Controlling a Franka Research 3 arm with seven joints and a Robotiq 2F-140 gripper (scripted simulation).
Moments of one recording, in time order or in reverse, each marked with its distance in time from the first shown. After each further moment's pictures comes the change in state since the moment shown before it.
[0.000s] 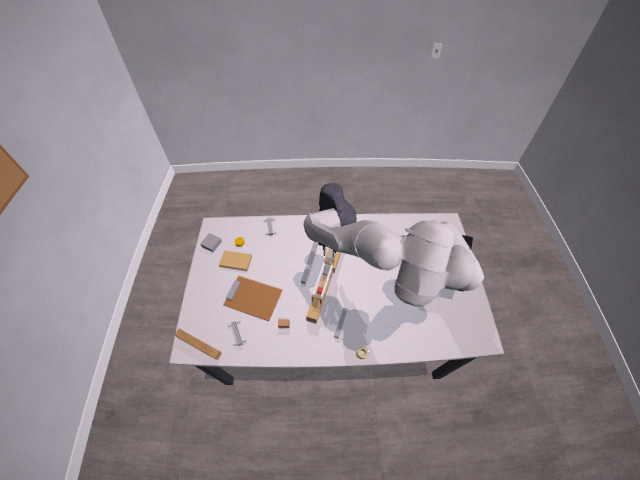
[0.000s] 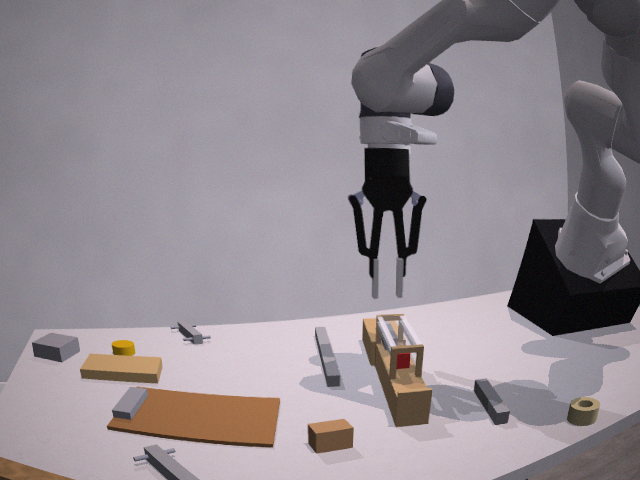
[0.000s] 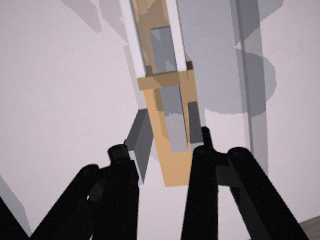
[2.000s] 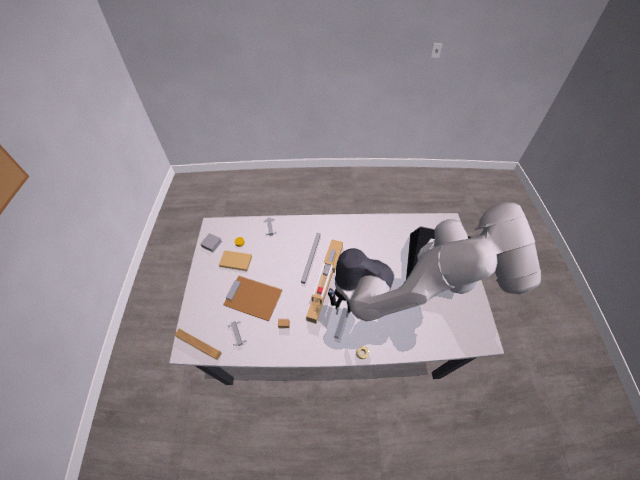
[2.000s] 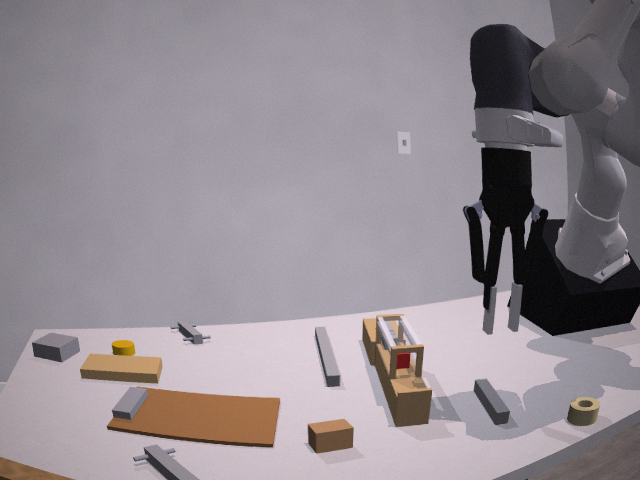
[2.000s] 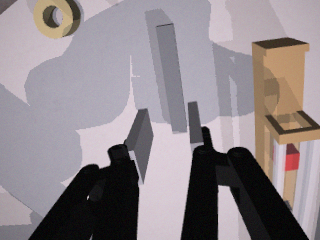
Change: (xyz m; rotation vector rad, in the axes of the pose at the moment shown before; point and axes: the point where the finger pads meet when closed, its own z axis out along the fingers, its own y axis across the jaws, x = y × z) arm 0.260 -0.129 -0.001 -0.007 0.009 0.002
